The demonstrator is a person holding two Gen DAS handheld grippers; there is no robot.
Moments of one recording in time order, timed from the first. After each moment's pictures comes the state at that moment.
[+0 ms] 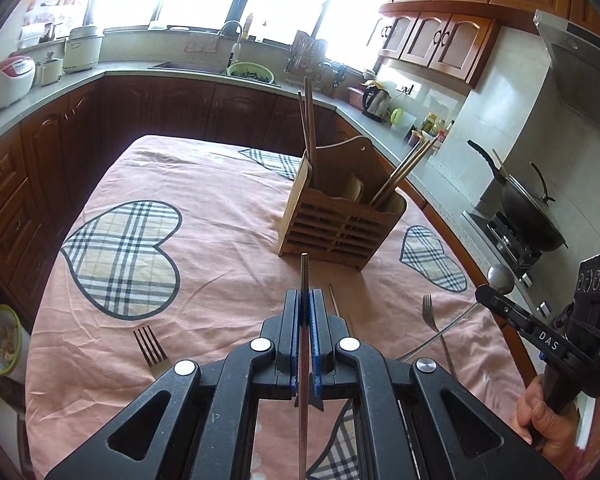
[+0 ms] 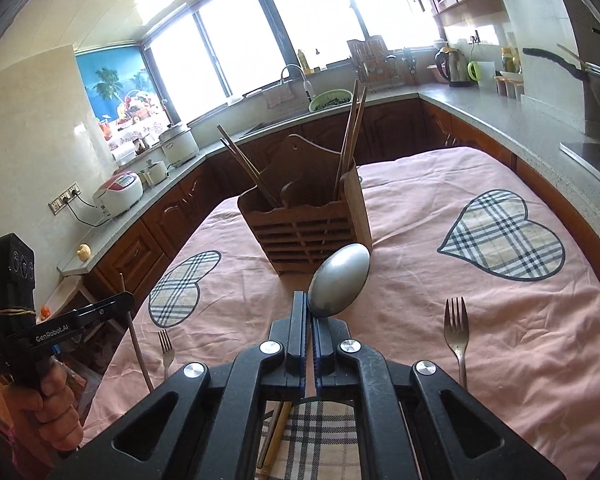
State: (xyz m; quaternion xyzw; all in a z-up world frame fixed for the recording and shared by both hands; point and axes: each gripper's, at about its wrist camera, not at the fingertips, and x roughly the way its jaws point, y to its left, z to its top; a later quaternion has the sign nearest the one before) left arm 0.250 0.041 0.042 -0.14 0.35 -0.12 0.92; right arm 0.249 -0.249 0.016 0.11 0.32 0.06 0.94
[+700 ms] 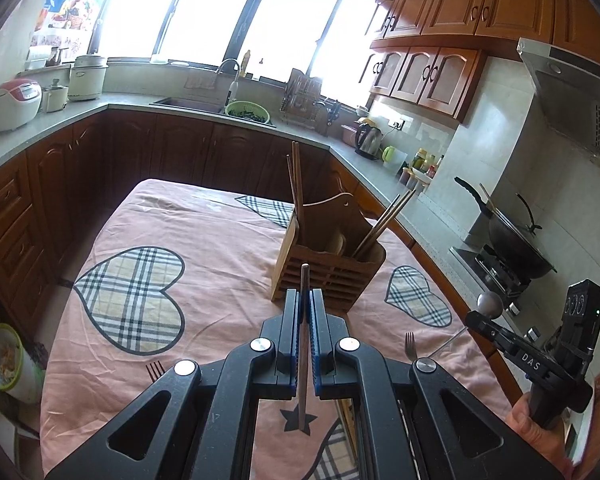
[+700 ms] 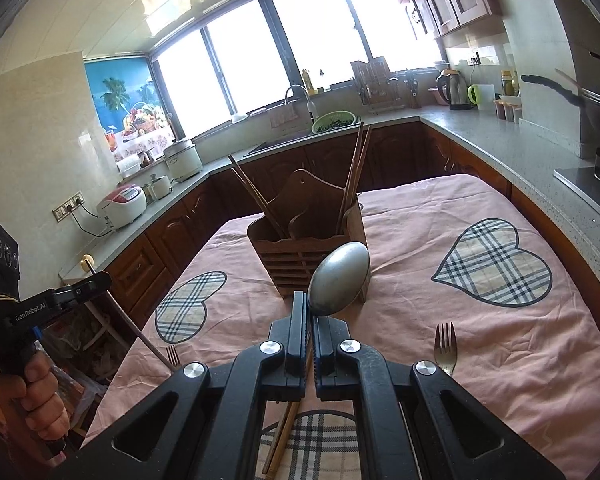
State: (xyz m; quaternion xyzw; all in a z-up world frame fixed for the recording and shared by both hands) left arm 0.224 0.054 0.079 -0.14 0.29 -0.12 0.94; right arm 0.239 -0.251 0.040 0.10 0.29 0.06 0.95
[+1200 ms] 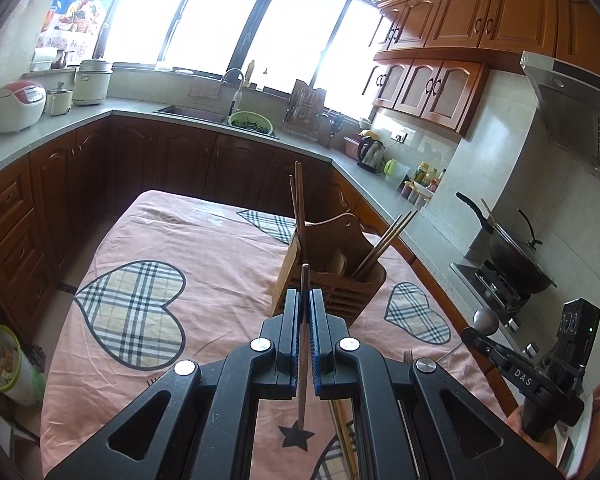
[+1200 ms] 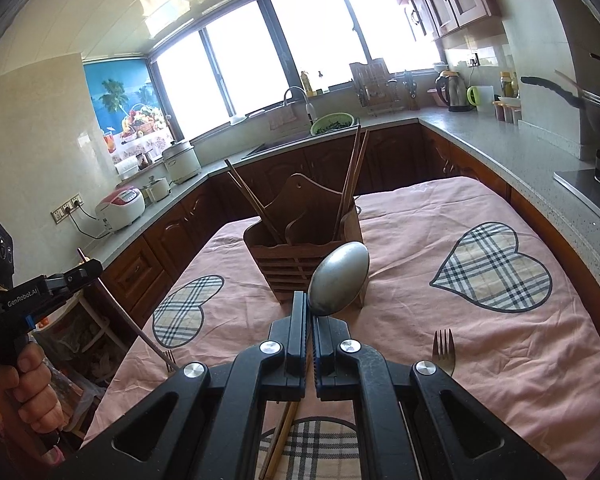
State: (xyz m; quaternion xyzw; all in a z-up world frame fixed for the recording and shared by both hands) left arm 0.235 0.059 0.085 -0.15 0.27 -0.12 0.94; right arm 0.244 -0.254 0.042 0.10 0.28 0.06 0.95
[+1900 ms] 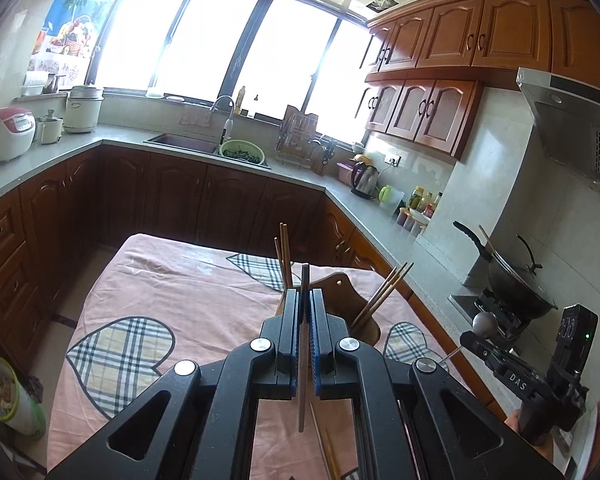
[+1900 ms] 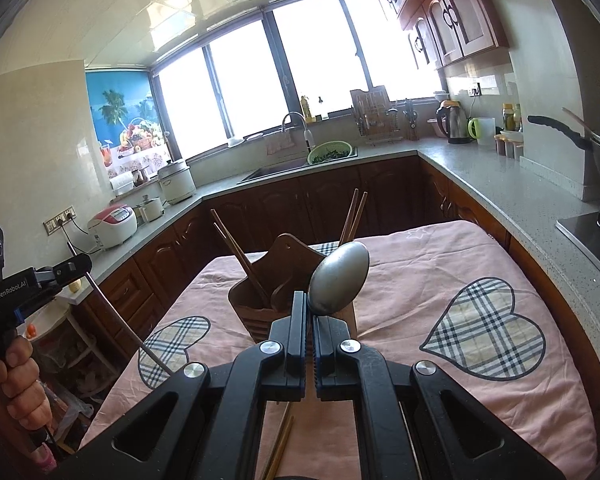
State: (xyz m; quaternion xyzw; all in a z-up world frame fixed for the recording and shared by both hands) left arm 0.285 0.055 0.106 -0.14 0.23 -0.12 0.96; right arm 0.290 -0.265 0.075 0.08 0.24 0.05 0.97
